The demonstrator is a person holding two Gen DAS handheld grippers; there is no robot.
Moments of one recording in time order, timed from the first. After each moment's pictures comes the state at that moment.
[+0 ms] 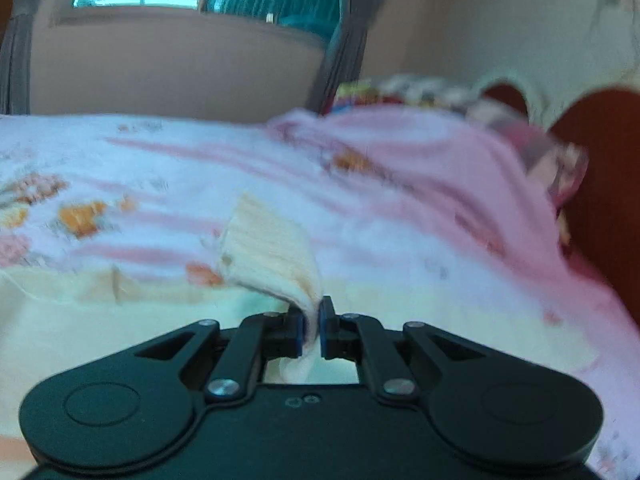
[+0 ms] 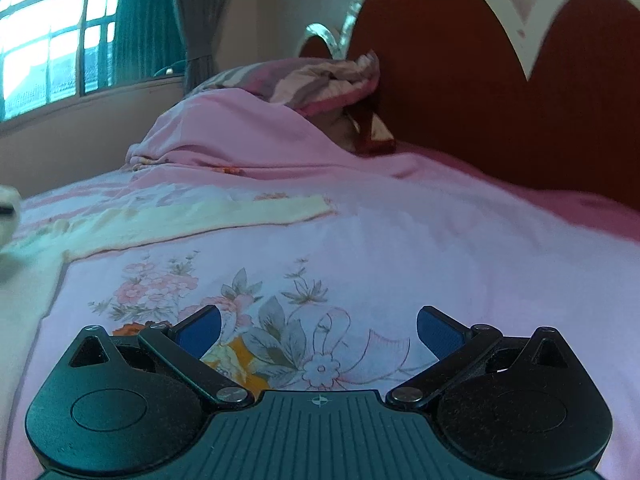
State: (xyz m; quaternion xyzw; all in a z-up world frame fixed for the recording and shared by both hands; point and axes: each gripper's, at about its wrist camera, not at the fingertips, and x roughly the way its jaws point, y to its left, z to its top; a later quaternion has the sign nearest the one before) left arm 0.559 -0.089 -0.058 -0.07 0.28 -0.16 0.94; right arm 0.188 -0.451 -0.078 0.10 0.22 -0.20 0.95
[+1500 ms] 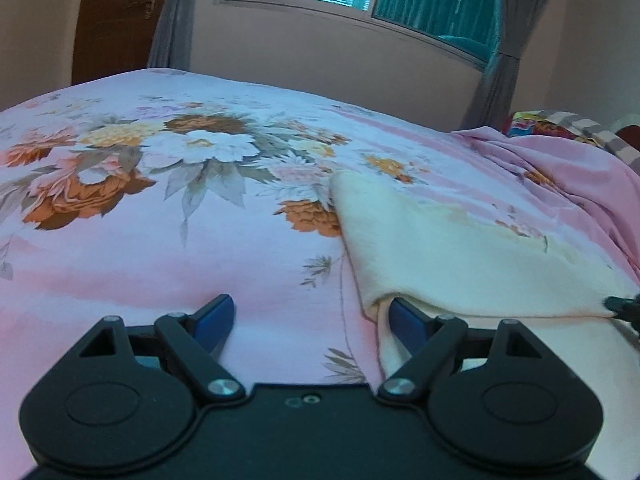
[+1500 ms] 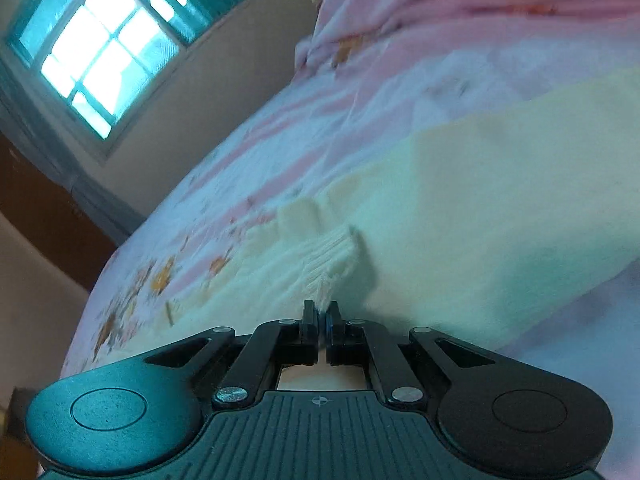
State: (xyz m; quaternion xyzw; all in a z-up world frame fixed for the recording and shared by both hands) left arm 0.451 0.168 -0.115 -0.12 0.29 0.04 0.95; right arm 0.509 -0.289 -0.087 0.32 0.33 0.07 0.88
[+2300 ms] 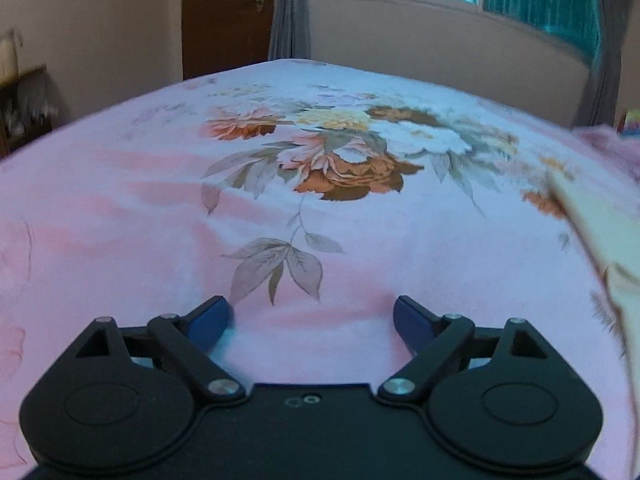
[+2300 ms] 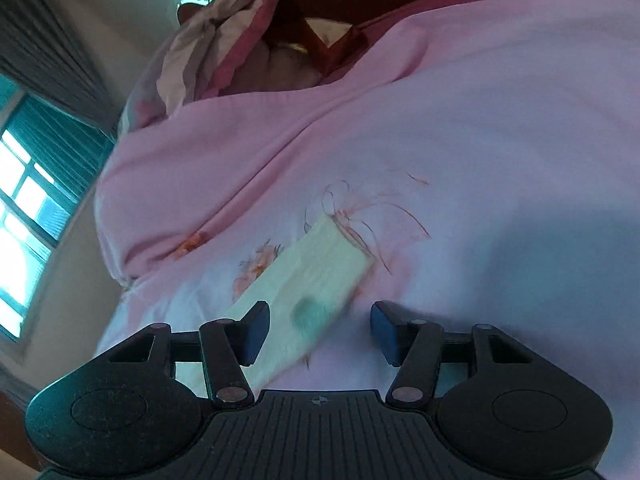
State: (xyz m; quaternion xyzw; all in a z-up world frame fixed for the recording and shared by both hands) left arm 0.377 0.285 -0.117 -0.08 0.32 0.21 0.92; right arm 0.424 -0.626 -0.117 0.44 0.23 -0.16 0.86
